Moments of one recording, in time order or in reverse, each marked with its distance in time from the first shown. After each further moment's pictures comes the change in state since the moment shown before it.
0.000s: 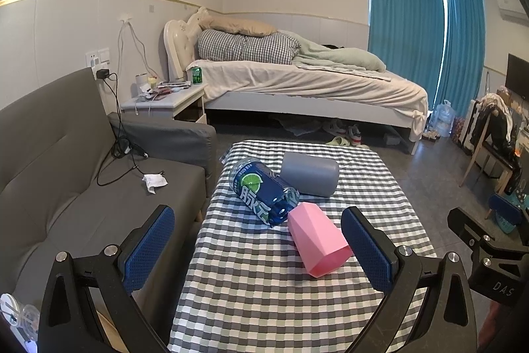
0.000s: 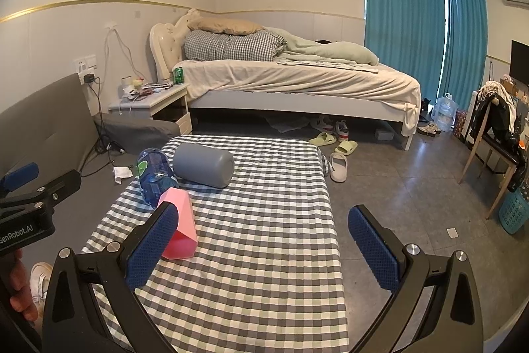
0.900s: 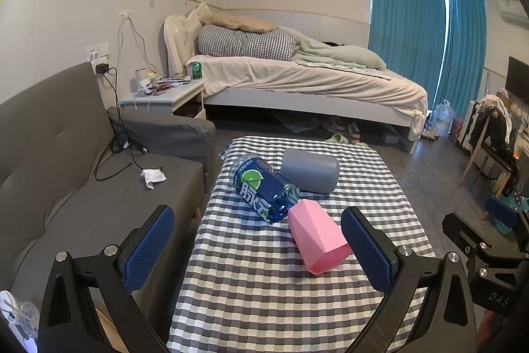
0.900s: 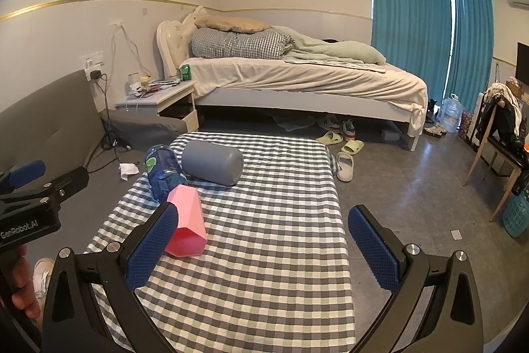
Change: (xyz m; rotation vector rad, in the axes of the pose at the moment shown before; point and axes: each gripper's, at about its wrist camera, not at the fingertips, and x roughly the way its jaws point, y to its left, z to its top) left arm -0.001 0.003 0.001 -0.010 0.019 -0.009; right arm -0.001 0.009 -0.004 -0.016 0.004 0.029
